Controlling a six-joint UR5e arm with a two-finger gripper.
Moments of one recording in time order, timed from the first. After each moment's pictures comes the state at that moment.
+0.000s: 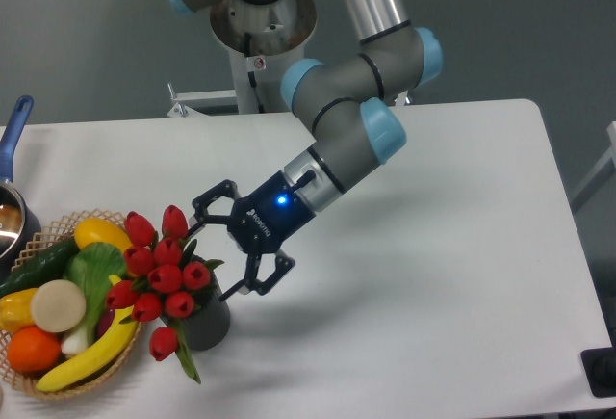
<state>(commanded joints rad) 2.58 -1.91 -1.85 -0.72 0.36 1.09</state>
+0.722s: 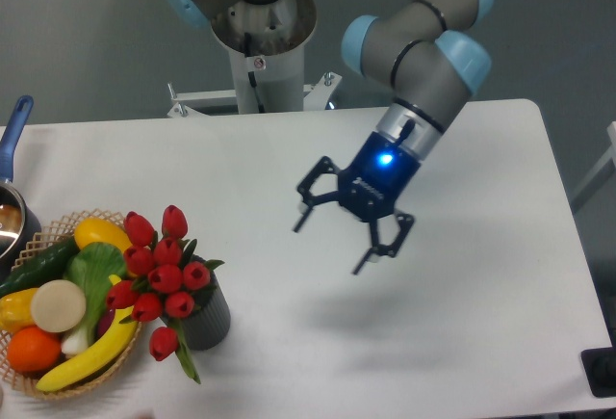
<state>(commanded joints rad) 2.73 -1.85 -1.76 -0.73 0.90 1.09</state>
